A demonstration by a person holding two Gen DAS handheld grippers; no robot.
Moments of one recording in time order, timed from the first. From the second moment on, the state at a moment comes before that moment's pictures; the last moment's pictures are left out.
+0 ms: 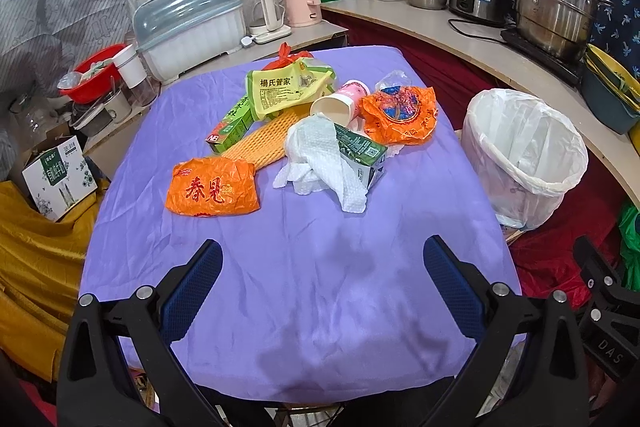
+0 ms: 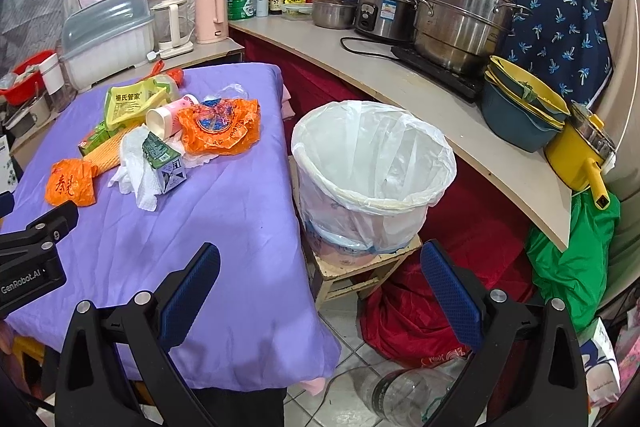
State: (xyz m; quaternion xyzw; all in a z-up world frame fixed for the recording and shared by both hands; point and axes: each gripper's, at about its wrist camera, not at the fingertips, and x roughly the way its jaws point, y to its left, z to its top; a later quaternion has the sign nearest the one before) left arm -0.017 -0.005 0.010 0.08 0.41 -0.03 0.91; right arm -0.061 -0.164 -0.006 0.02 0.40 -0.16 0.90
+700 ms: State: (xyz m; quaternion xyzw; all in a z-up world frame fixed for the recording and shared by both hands) left arm -0.026 -0.002 0.011 0.08 0.41 -0.03 0.91; right arm -0.067 -0.167 -0.004 0.02 0.40 -0.16 0.90
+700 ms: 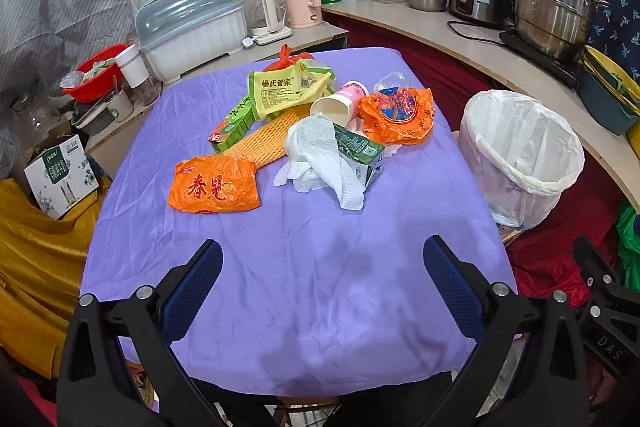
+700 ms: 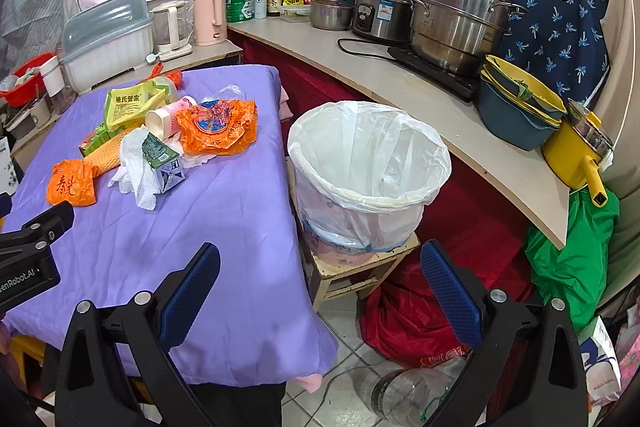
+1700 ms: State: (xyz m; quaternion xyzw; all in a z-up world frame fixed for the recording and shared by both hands) left arm -0.028 -0.003 0.014 0.08 0.41 -0.03 0.91; right arm -0.068 -0.166 -0.004 0.02 0.40 -0.16 0.90
